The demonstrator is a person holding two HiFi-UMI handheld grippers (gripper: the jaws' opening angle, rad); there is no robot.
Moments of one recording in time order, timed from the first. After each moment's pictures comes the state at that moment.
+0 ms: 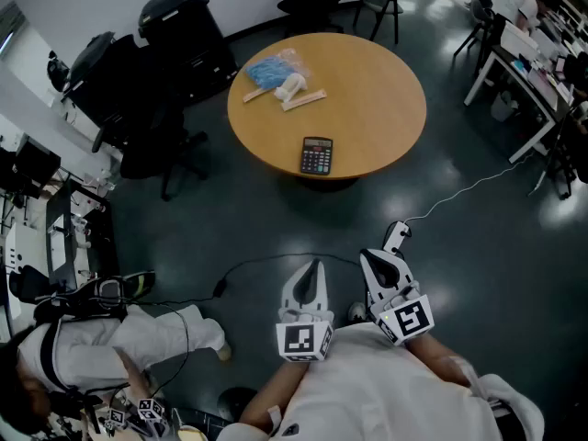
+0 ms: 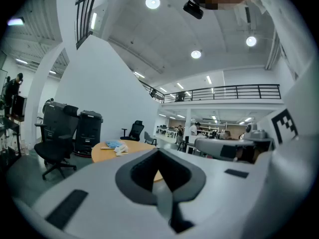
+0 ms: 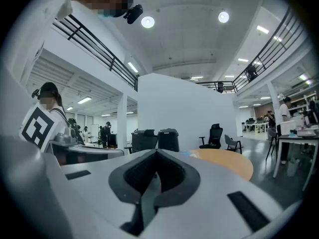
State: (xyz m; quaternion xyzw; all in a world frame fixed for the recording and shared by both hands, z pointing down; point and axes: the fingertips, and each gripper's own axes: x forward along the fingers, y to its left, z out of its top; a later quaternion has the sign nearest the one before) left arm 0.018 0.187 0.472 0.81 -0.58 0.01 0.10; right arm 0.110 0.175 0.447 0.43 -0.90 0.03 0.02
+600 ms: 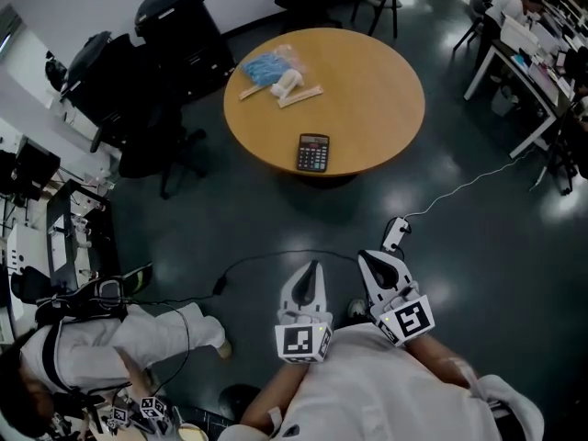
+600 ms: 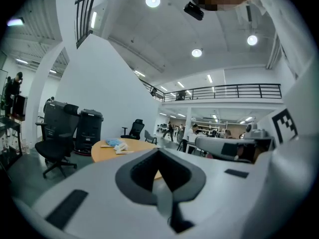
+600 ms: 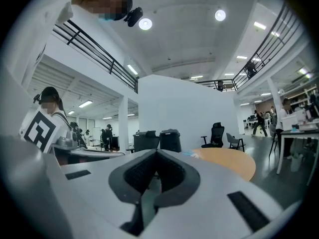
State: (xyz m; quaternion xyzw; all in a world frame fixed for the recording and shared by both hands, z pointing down) left arm 0.026 0.187 0.475 0.81 -0.58 0.02 0.10; right arm 0.117 0.175 0.447 0.42 -0.90 0.04 0.01
